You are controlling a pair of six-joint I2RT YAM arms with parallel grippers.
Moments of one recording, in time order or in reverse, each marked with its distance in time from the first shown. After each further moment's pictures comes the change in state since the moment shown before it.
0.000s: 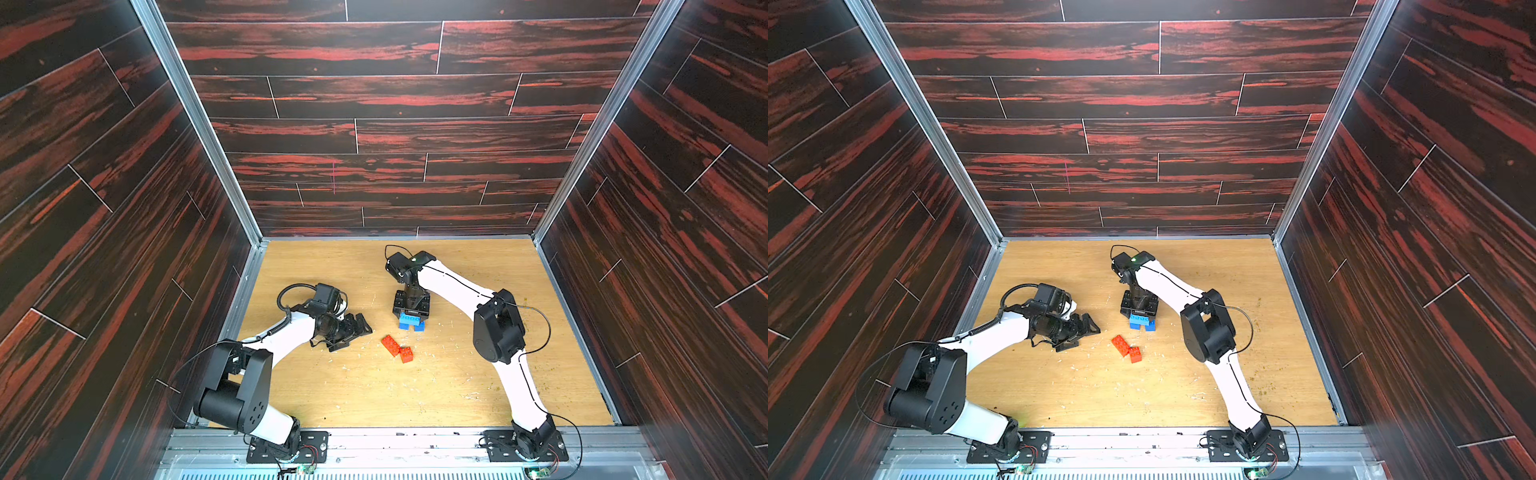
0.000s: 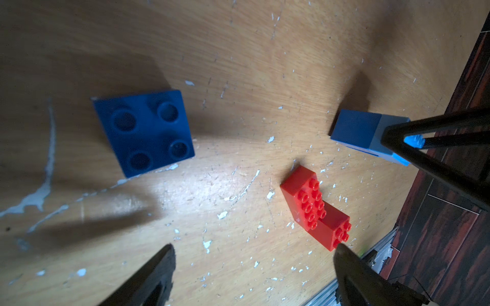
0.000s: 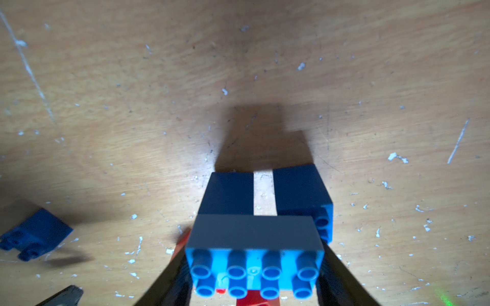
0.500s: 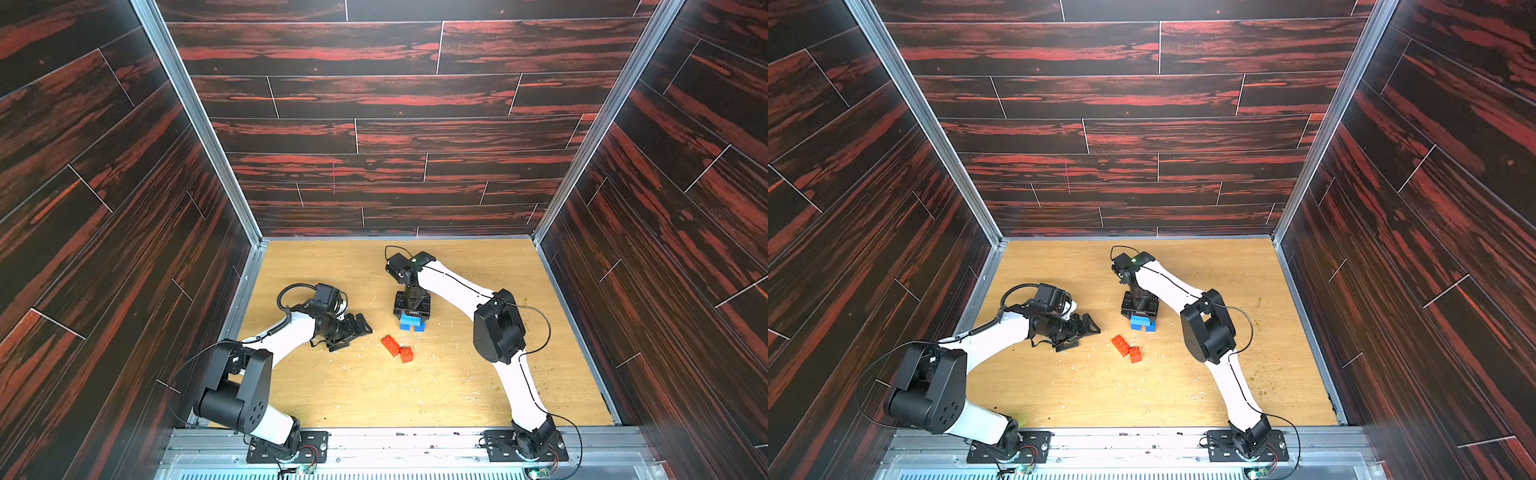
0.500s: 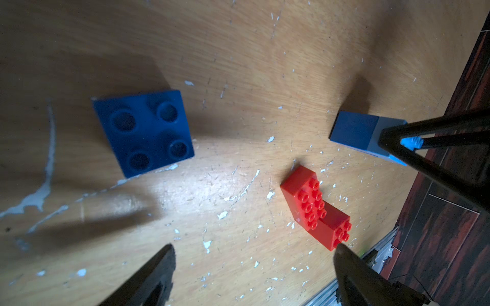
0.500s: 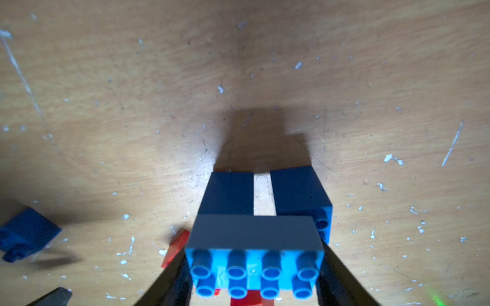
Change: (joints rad) left arm 0.000 0.000 0.000 0.000 0.000 0.003; right arm 0.001 -0.001 -0.020 0.004 0.005 -0.032
